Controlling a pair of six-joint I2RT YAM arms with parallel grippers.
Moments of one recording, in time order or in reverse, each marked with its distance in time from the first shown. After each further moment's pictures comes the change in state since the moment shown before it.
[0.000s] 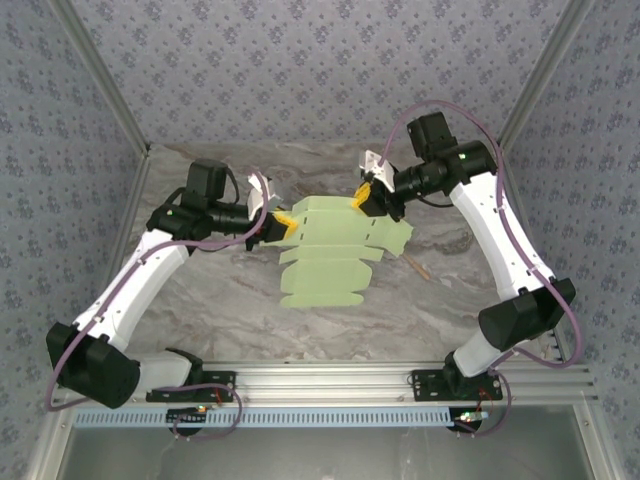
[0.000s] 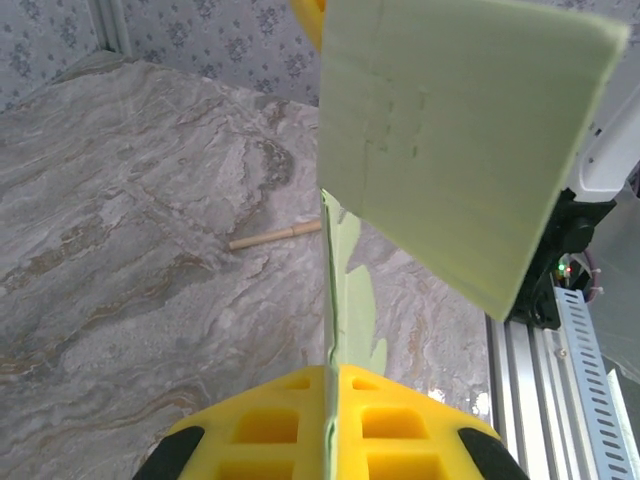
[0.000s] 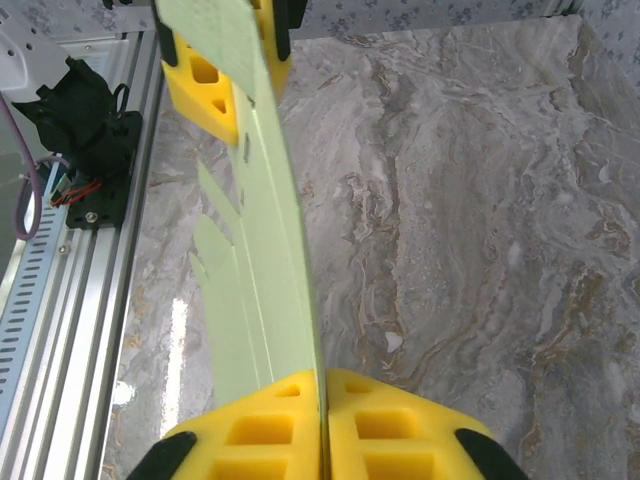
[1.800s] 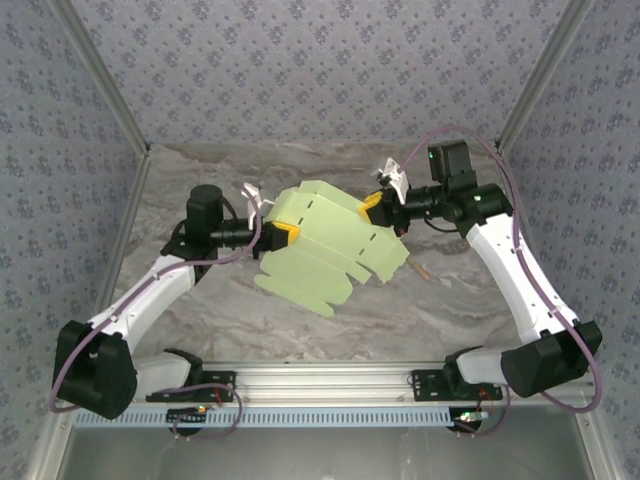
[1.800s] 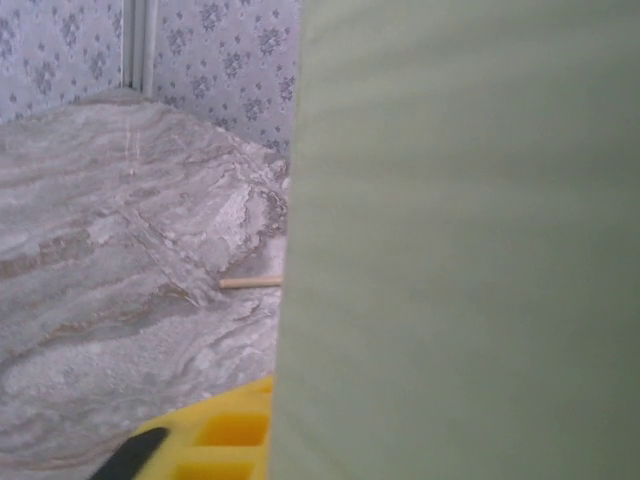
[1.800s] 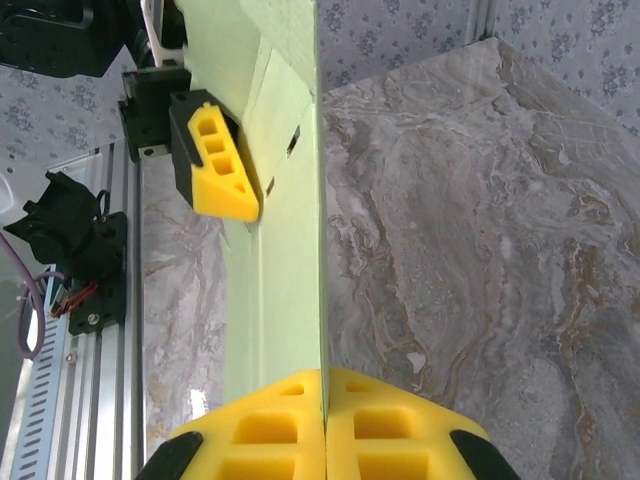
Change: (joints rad) left arm 0.025 -0.056 -0.395 0.703 0.075 -0.455; right arm -0.037 -0.271 -0.413 0.430 -0.036 0.424
